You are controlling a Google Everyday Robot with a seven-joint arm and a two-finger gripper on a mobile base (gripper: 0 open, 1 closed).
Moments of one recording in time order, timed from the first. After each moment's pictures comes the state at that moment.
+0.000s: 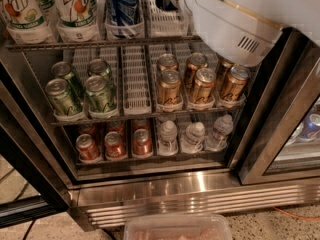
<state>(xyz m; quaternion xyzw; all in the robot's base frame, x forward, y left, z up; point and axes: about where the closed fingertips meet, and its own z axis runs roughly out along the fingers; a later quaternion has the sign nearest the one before) 0.634 -0.041 1.117 -0.17 0.70 0.03 0.69</state>
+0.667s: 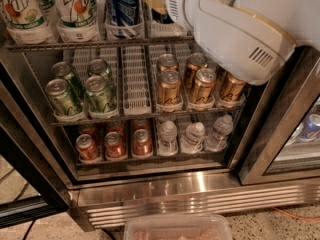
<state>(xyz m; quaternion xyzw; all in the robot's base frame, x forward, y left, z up) 0.600 -0.030 1.094 -0.20 0.72 0.04 0.66</state>
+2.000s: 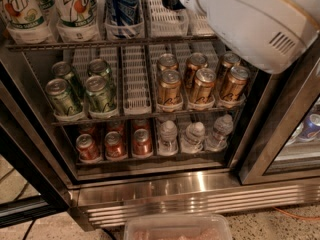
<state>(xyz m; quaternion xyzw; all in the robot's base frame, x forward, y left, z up) 0.595 -0.044 1.129 -0.20 0.70 0.03 0.68</state>
